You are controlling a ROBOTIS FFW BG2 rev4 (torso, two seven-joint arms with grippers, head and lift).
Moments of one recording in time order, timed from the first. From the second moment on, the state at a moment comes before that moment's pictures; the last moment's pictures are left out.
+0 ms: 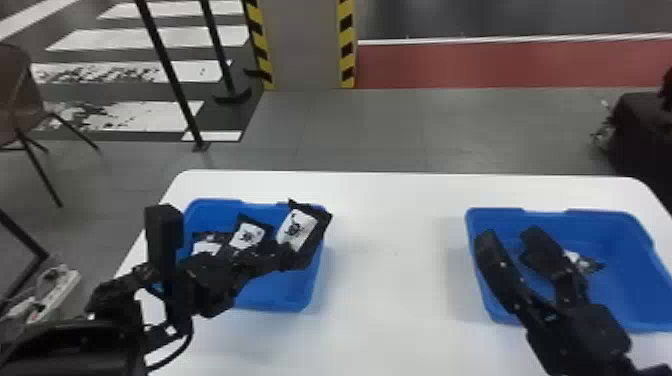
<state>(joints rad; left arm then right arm) 0.24 0.04 0.24 -2.05 -0.11 0.63 -0.93 0.54 -0.06 0.07 -2.02 -0.54 -0.13 0.47</state>
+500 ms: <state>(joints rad) 0.21 0.04 0.10 -2.04 -0.08 0.62 -0.94 0.41 -0.06 0.12 -1.96 -0.57 0.05 0.59</state>
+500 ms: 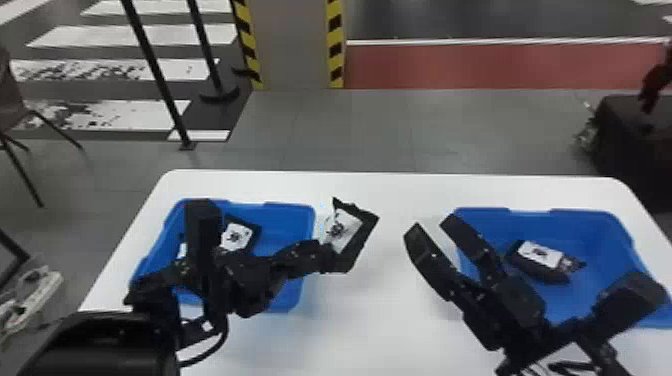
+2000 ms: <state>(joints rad) 0.13 0.05 -0.06 -2.00 0.00 0.64 -0.96 0.27 -0.09 0.12 -1.74 -0.54 0.08 0.52</state>
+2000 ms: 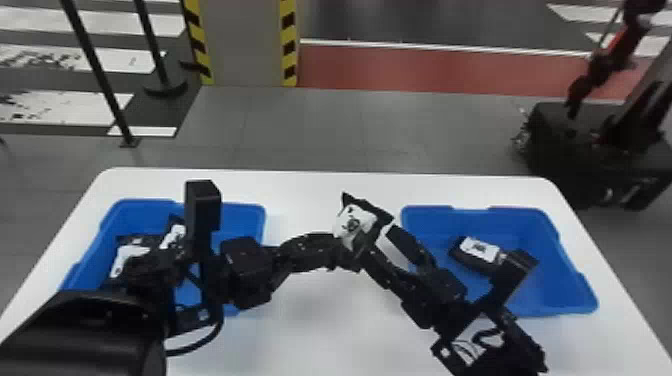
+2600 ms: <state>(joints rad) 0.13 0.05 -0.06 -1.99 0.00 0.66 -0.96 0.24 -0.08 0.12 -1.73 -0.56 0.08 0.54</state>
